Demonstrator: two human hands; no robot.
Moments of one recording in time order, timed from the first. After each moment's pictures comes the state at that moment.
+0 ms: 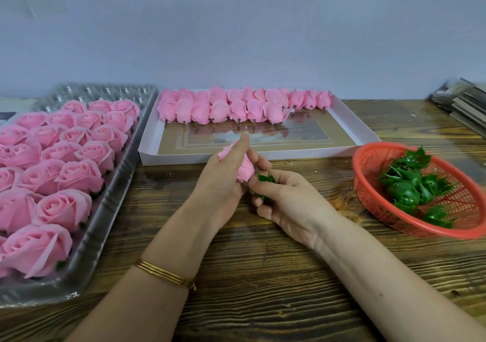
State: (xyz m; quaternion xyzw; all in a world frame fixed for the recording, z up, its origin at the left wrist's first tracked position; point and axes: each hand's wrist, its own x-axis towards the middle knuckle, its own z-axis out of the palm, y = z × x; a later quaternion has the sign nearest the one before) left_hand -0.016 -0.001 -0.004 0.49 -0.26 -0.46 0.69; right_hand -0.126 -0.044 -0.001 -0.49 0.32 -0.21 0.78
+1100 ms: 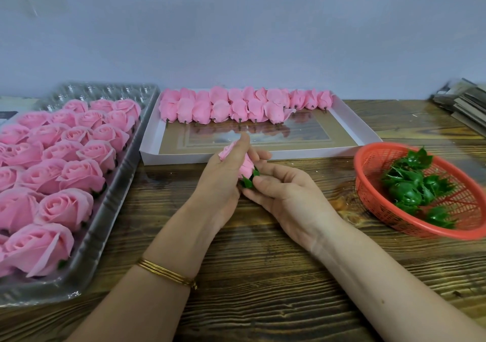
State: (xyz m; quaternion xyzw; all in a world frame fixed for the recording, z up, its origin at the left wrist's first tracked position) left_hand -0.017 -0.002 -0.005 0.48 -0.25 -0.45 0.71; right_hand -0.129 -0.042 -0.002 -0.45 0.27 -0.27 0.81
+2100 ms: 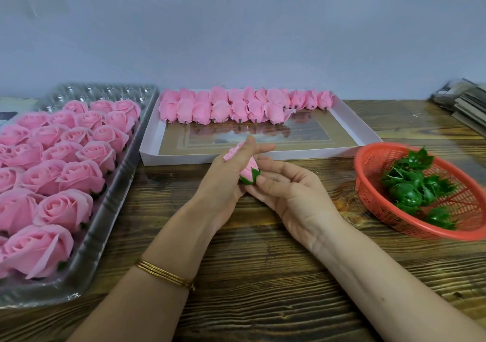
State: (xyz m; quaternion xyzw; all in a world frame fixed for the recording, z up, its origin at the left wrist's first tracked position) left_hand -0.013 0.003 -0.005 0.50 -0.30 -0.48 0.65; right_hand -0.130 -0.043 -0.002 -0.38 0.27 -0.32 0.83
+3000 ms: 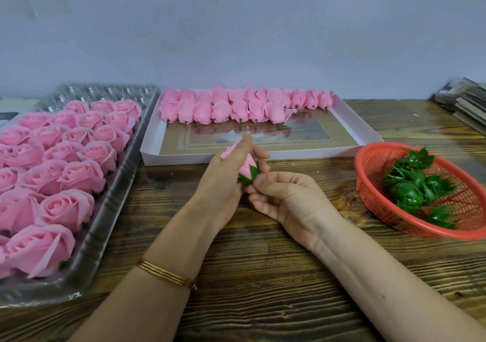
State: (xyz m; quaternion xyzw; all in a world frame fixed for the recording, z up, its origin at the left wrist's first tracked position) left_hand -0.018 0.005 0.000 0.51 -0.30 -0.45 0.67; right_hand -0.132 -0.042 0.002 -0.43 0.34 -0.24 0.80
